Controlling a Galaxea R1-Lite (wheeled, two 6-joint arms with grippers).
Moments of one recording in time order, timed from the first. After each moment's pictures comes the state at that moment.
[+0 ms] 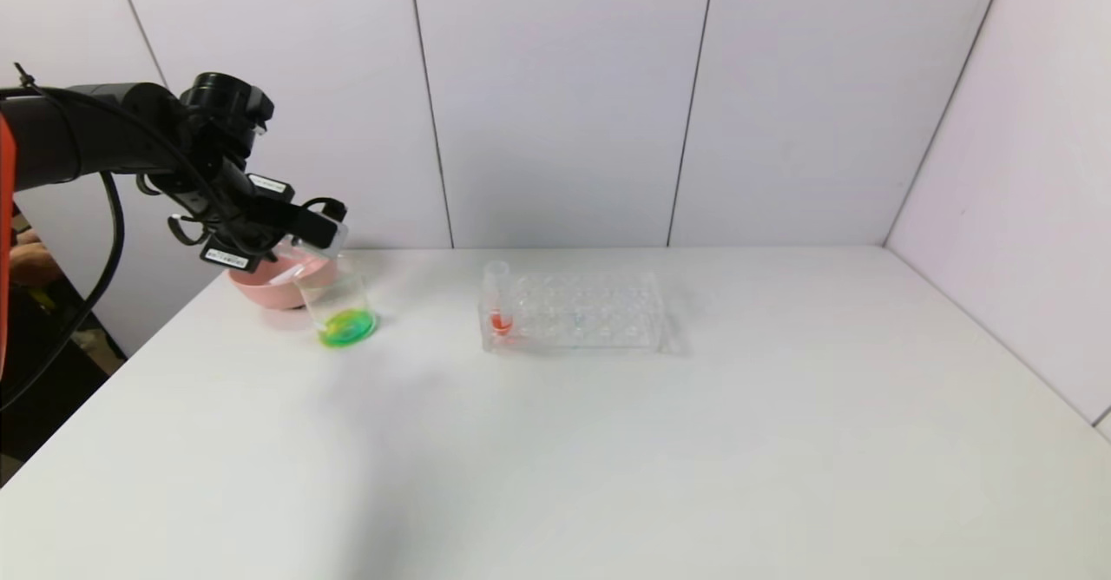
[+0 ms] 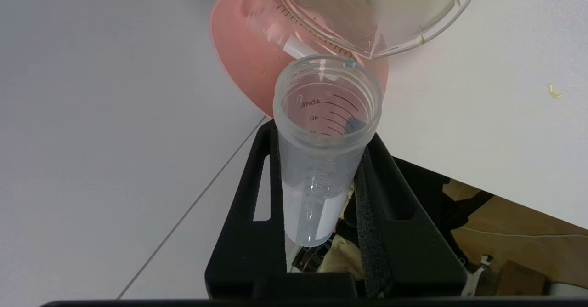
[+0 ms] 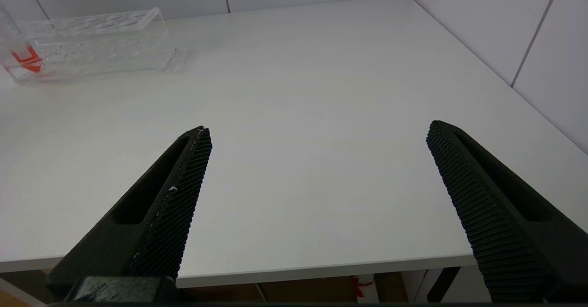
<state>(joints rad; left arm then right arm) 0.02 2.14 -2.02 0.68 0.18 1.78 0.00 0.00 0.00 0.00 -0.04 0.09</state>
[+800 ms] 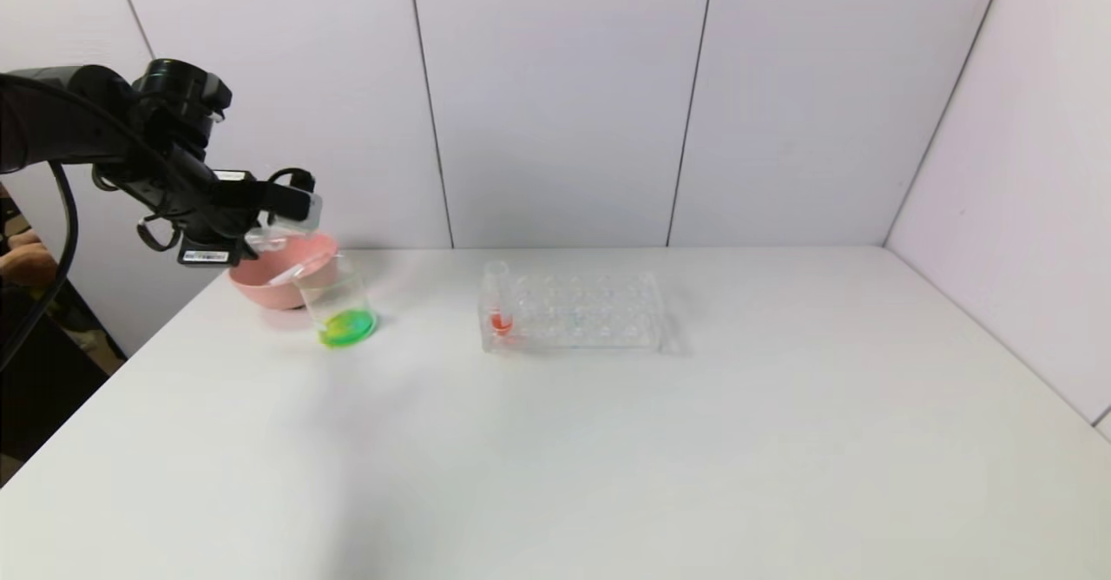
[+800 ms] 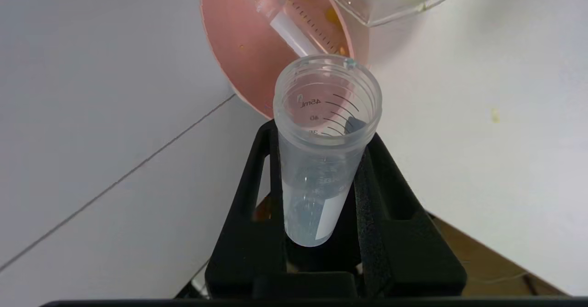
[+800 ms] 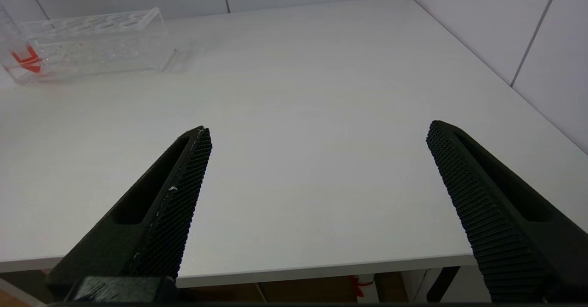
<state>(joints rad) 0.09 2.10 -2.02 0.73 0.08 1.52 0.00 0.00 0.00 0.00 -0.04 0.09</state>
